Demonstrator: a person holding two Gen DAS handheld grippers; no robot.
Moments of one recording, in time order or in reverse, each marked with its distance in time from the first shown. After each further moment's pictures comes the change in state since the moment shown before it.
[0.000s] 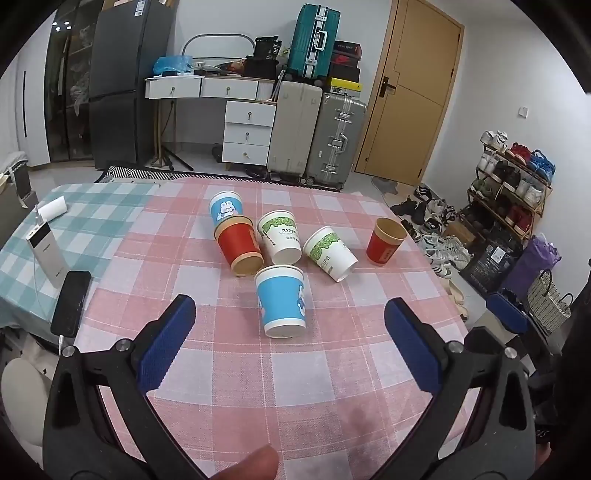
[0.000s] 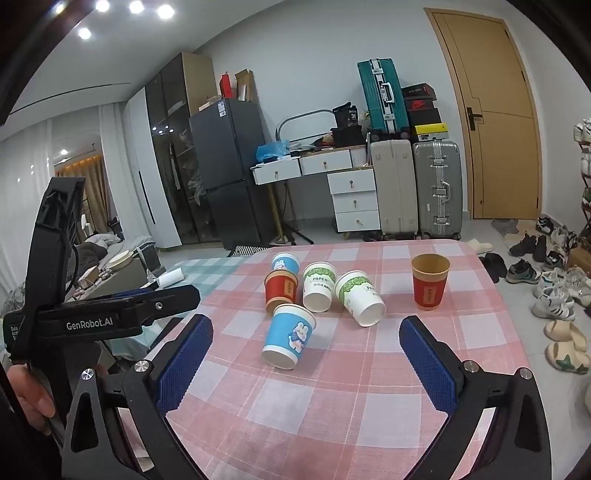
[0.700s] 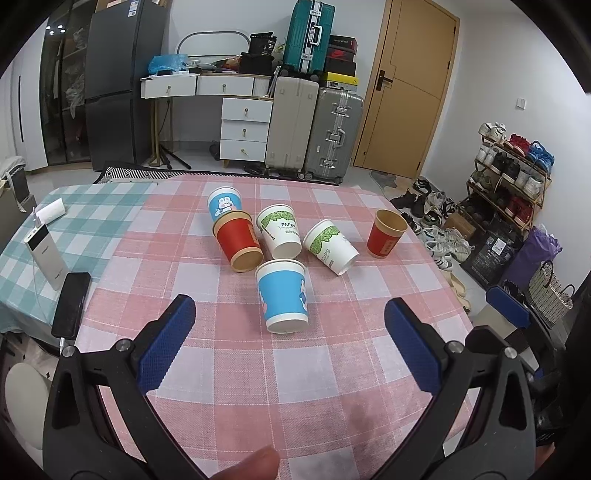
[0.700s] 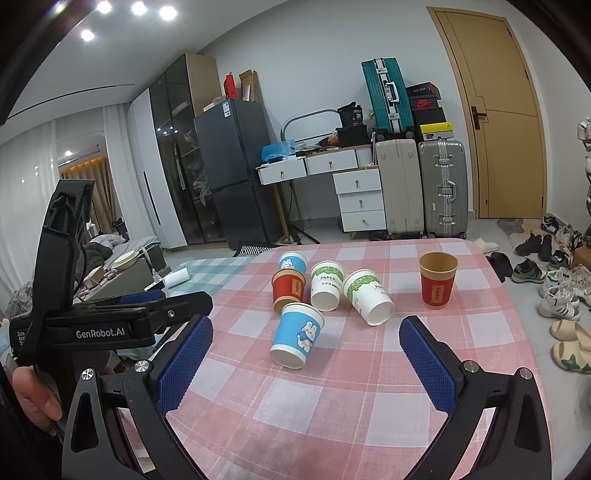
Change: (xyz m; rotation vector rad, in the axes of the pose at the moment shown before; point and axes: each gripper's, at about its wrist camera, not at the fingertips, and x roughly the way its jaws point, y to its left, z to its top) left arm 0.009 -0.001 -0.005 0.006 0.010 -0.008; right arm 0.002 0.005 -0.002 0.015 0.005 0.031
